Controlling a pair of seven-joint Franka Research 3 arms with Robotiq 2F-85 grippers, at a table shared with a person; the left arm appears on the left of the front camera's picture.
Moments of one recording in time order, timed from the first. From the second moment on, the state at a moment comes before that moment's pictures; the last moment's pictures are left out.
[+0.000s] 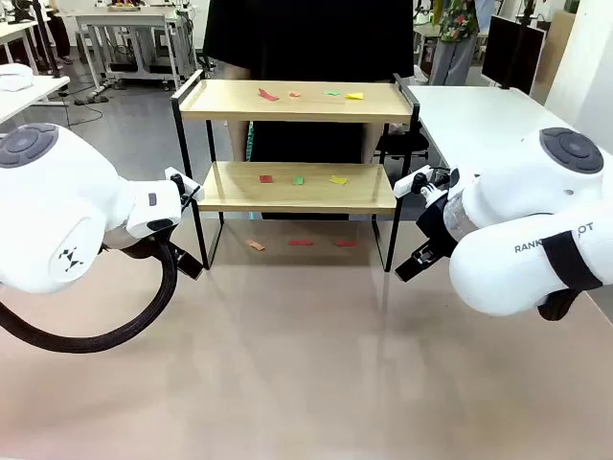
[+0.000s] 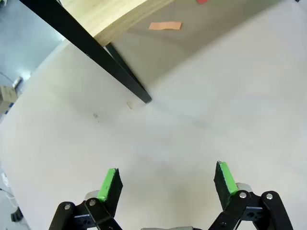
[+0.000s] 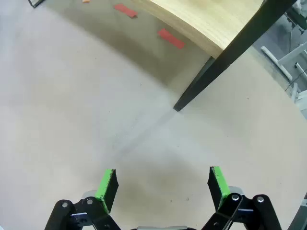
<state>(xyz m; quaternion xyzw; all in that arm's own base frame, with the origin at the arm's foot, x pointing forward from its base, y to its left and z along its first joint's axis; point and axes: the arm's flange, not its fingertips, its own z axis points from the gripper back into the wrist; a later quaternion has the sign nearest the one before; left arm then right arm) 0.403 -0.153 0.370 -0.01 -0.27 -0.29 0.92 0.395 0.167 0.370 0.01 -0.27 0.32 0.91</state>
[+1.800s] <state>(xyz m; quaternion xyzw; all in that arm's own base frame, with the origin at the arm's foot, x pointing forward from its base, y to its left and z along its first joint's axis) 0.438 -0.052 0.532 -0.22 -0.26 -0.46 0.82 0.415 0.020 0.527 0.12 -0.37 0.32 0.86</state>
